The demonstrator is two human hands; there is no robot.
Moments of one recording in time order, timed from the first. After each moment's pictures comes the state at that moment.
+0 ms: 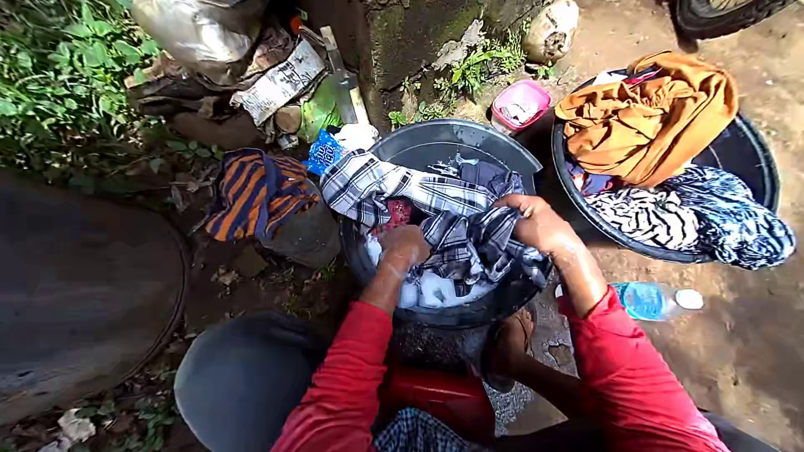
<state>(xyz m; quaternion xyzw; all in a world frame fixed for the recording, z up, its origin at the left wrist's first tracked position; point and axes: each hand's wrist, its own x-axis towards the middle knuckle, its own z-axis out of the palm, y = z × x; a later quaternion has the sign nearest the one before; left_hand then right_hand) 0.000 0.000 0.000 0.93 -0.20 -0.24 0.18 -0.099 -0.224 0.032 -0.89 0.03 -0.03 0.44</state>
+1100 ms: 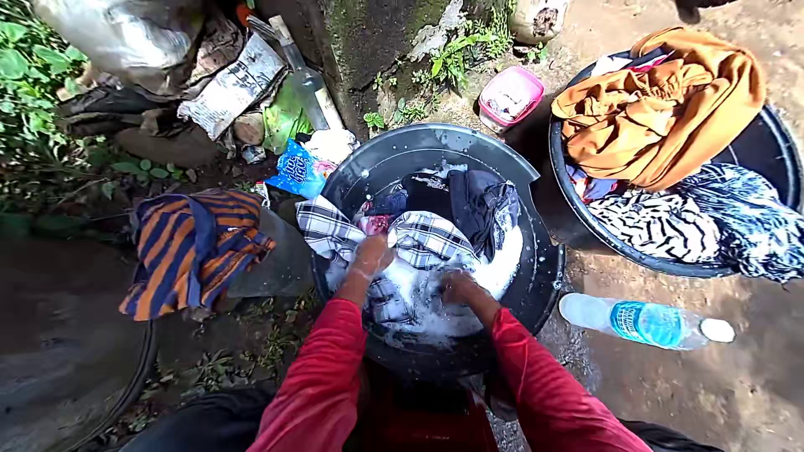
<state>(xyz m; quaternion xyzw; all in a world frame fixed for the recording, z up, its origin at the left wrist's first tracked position) 0.097 -0.002 -0.102 0.93 -0.20 -0.27 0.13 -0.044 -0.182 -0.145 -0.88 0.10 0.37 0.27</state>
